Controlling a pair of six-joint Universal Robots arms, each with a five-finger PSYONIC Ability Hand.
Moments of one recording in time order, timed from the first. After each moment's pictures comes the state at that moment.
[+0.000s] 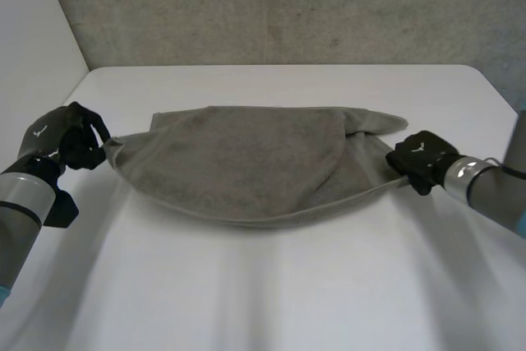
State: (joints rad) left arm 4.68 -1.70 -1.97 3.62 -1.38 2.84; right arm 1.66 -0.91 1.33 0.10 1.15 2.28; left_hand 1.16 1.22 1.22 1.22 1.02; right_hand 1.33 1.33 1.33 1.34 1.17
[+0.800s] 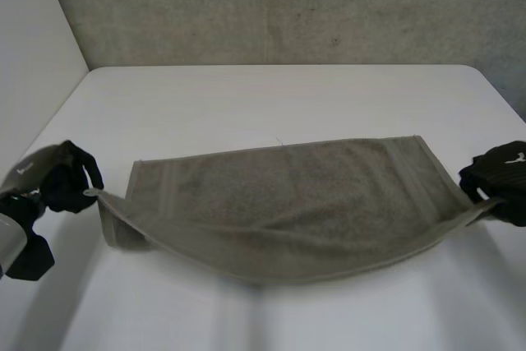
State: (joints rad) left arm 4.78 -1.47 -2.11 3.30 -1.27 2.93; right arm 1.32 -1.39 1.61 0.62 0.93 2.07; left_hand 1.16 1.22 1.22 1.22 1.02; right_hand 1.33 1.33 1.34 1.34 1.17
